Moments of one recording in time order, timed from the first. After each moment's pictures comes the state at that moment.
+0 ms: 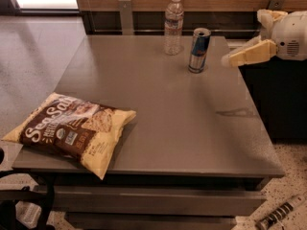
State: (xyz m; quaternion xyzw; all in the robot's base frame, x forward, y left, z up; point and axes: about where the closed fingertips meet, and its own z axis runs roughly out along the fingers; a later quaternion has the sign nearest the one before) arm 0.602 -0.220 0.983 -0.40 0.71 0.16 0.56
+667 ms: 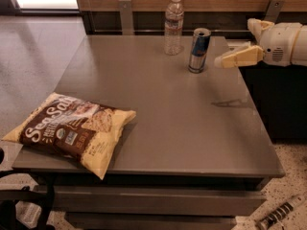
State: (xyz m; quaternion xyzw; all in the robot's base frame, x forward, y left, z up) arm 0.636 -0.215 0.954 -0.38 0.69 0.20 0.58
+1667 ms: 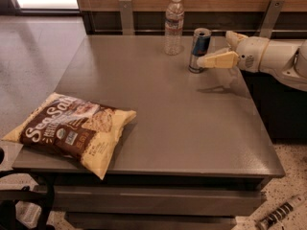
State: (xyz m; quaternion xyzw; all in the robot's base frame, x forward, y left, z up) arm 0.695 -0.190 0.909 -0.33 0.68 0.28 0.60
